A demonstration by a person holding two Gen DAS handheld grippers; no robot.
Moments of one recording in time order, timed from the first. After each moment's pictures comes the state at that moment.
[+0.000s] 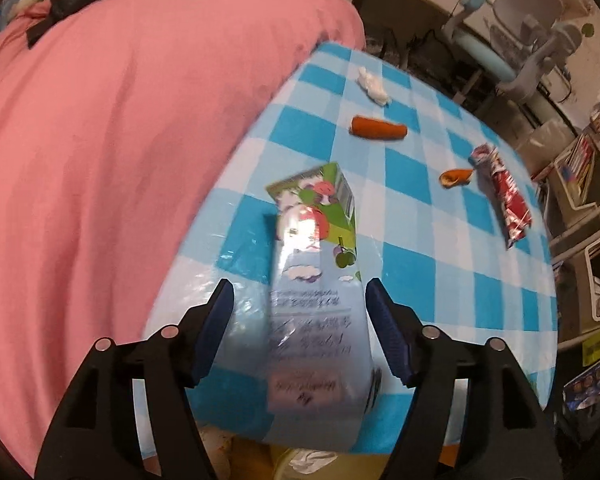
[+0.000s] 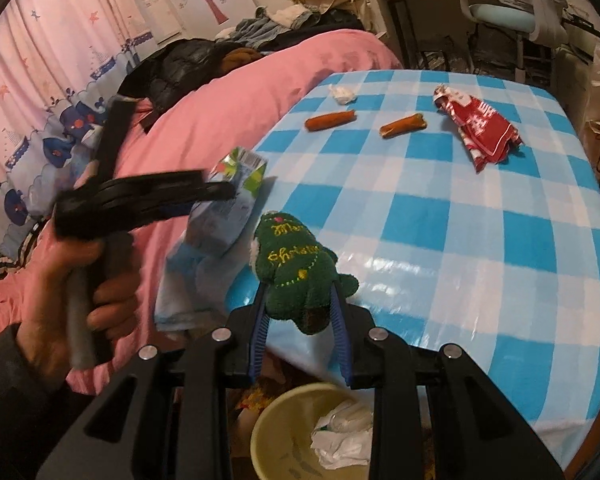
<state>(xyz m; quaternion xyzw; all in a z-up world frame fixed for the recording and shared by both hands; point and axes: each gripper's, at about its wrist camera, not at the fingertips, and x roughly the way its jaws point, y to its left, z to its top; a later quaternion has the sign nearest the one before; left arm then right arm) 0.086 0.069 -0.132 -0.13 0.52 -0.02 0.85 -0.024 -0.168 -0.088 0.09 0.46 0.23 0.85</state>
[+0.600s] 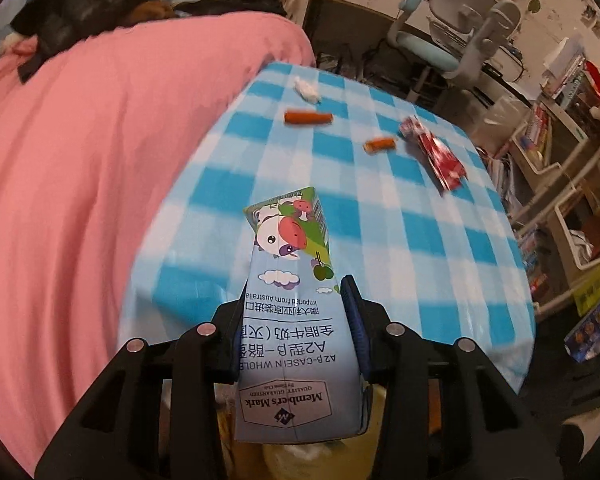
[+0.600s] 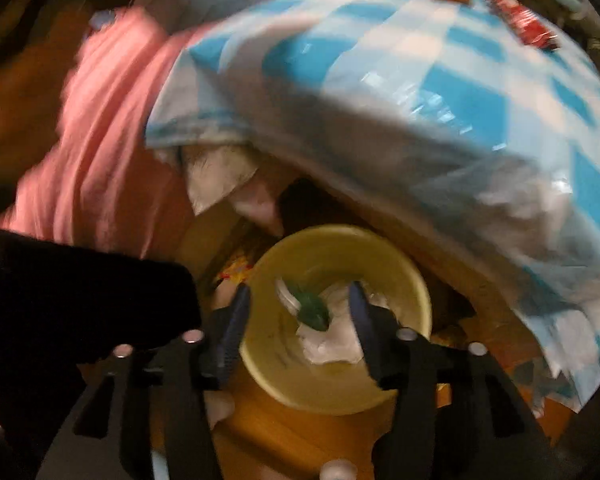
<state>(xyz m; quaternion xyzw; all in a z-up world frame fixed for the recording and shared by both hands) -0.027 0.034 -0.093 -0.09 0.47 -0.07 0.88 -0.111 -0.127 -0.155 -0.03 0.57 0.23 0.79</state>
